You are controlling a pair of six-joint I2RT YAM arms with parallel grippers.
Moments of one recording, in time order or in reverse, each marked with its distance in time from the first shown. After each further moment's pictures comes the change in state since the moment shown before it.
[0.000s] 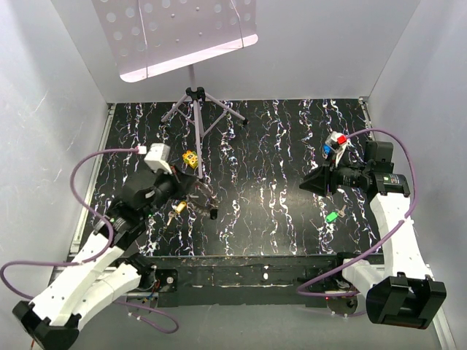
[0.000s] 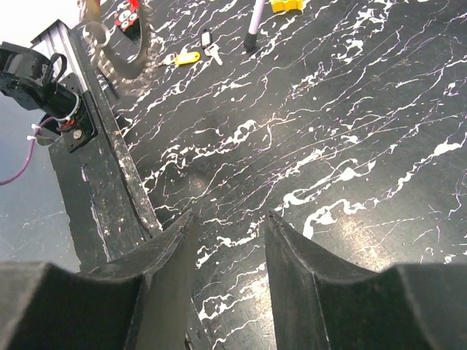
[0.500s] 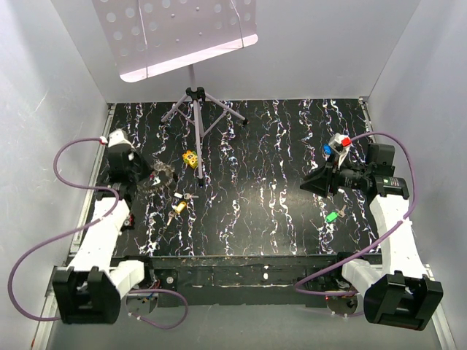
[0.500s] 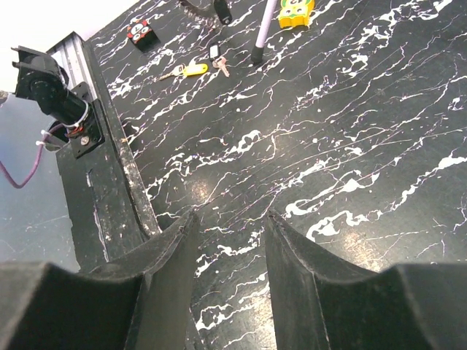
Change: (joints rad) left arm 0.567 0.232 0.011 -0.034 -0.106 0.026; right arm -0.044 -0.005 -0.055 0.069 -0.084 0.002
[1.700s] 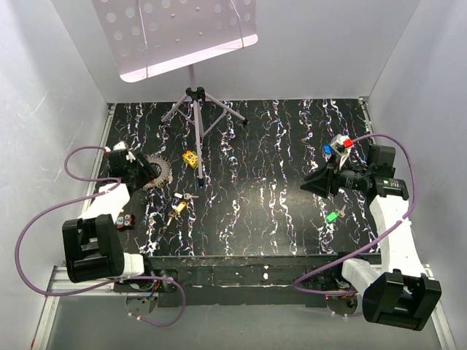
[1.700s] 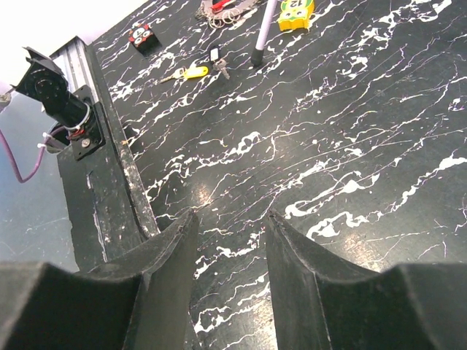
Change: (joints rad) left arm 0.217 0.381 -0.069 0.211 0.212 0.035; right arm -0.021 -0.001 -0.034 0.030 -0.033 0.002
